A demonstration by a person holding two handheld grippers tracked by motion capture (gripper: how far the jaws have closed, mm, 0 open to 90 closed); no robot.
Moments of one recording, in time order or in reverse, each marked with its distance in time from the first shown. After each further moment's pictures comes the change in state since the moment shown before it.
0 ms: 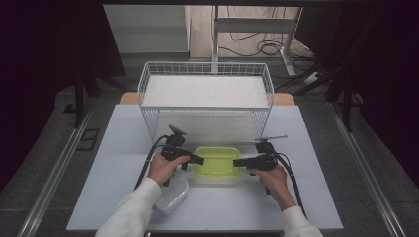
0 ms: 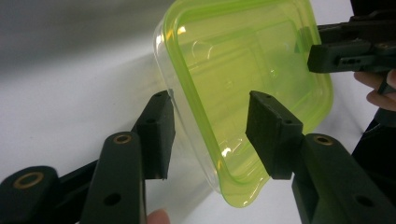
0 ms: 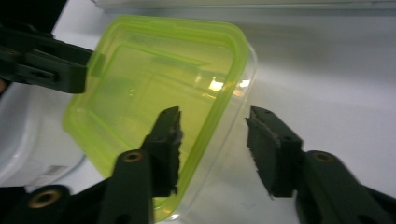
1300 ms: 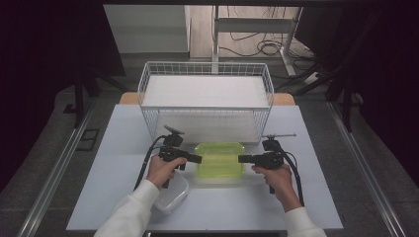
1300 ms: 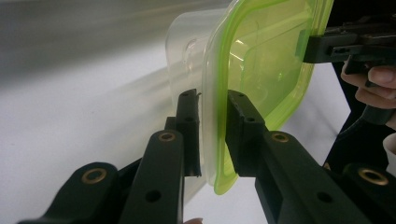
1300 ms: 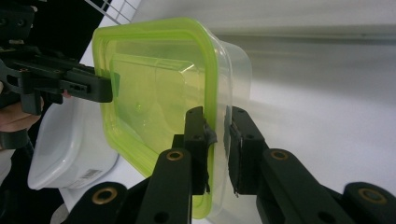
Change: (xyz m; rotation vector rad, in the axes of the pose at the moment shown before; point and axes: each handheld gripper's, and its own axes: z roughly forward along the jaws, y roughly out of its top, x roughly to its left) left arm -0.008 -0.009 -0.016 -0.092 -0.074 0.058; right arm 0.009 0.003 -0.027 -0.083 0.046 0.001
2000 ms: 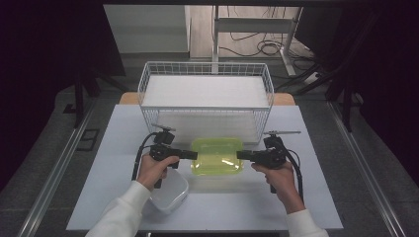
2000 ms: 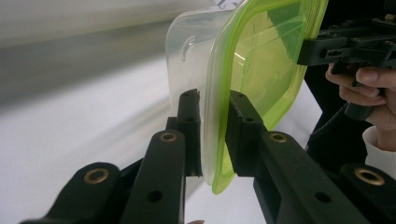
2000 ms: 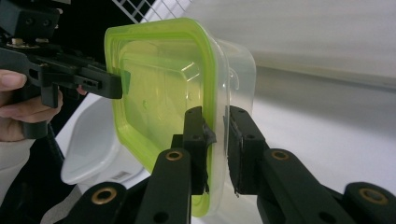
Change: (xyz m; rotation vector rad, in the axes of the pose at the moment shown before) left arm -0.014 -0.005 -0.040 -0.087 -0.047 0.078; right arm 0.035 0.006 -0.023 -0.076 0.039 -0.110
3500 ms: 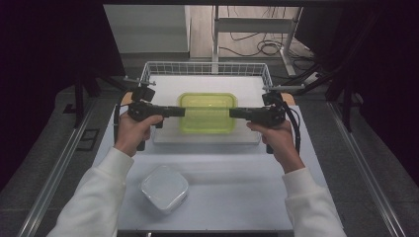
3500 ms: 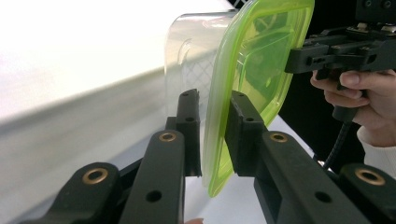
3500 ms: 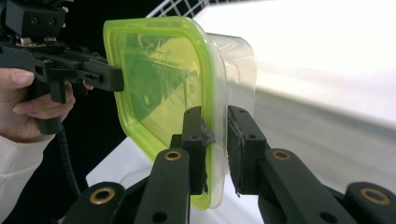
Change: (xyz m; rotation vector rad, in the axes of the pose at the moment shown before) left arm -0.038 0.090 -0.091 -0.191 0.048 0.170; right arm 0.048 0.113 -0.022 -0.131 0.086 -0.155
